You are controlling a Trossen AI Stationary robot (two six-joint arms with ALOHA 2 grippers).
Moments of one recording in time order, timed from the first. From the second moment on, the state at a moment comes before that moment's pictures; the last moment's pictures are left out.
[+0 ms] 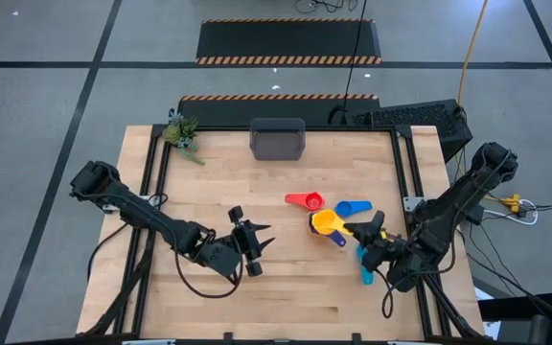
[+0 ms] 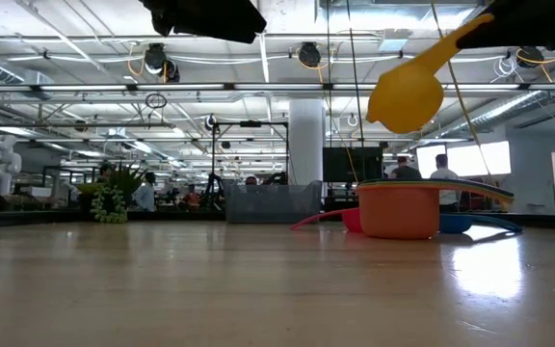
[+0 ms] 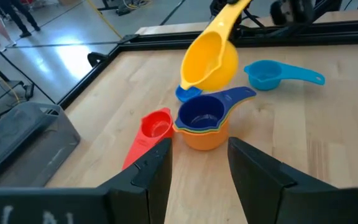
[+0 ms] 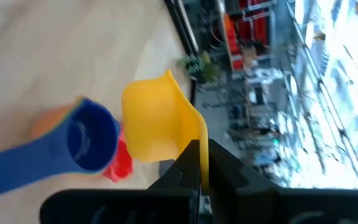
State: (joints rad) left arm -0.49 1.58 1.04 -0.03 -0.80 -0.25; right arm 0.83 1.14 0.66 -0.45 1.20 -0.39
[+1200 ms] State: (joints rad) left arm -0.49 1.58 1.04 -0.03 -0.80 -0.25; right arm 0.83 1.46 0.60 -0.15 1.38 -0.46
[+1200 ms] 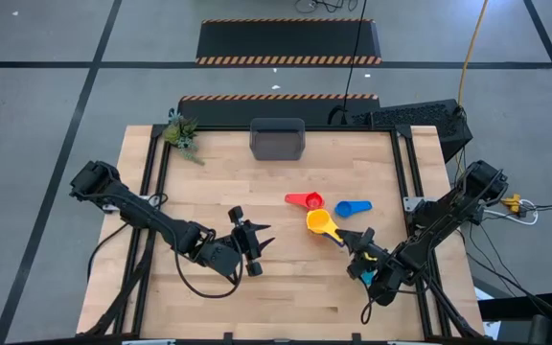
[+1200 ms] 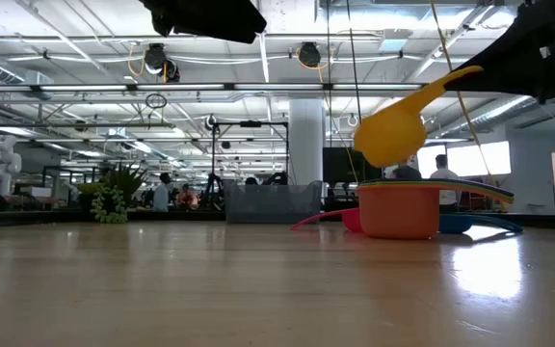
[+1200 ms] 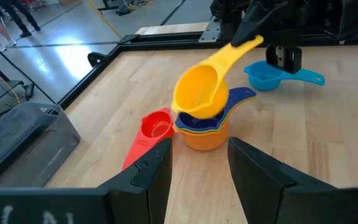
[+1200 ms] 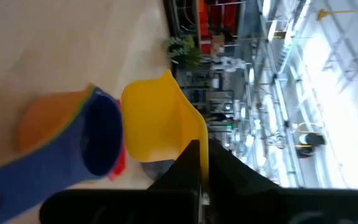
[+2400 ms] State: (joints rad) left arm -0.49 1.58 1.04 -0.03 -0.80 -0.26; right arm 0.85 1.46 0.51 -0.07 1.41 -0.28
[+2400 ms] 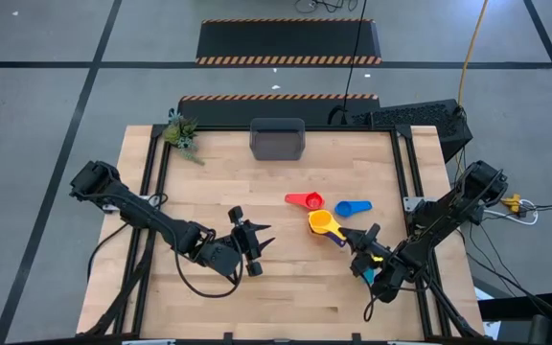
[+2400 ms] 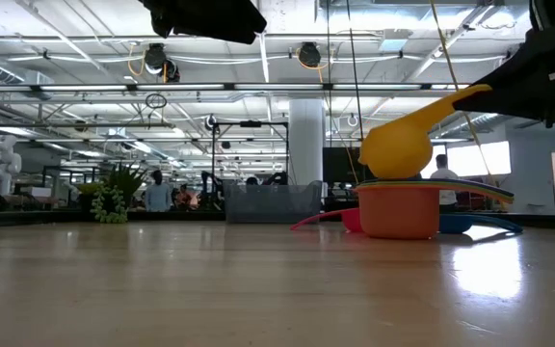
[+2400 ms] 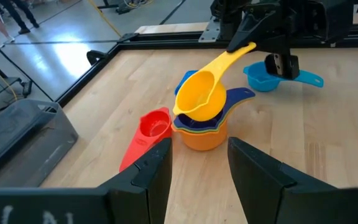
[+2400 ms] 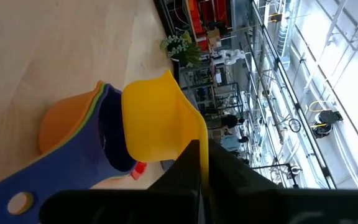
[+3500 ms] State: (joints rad) left arm -0.49 1.58 1.04 -0.03 -0.80 -0.26; right arm 0.81 1.46 0.51 -0.06 1.30 -0.38
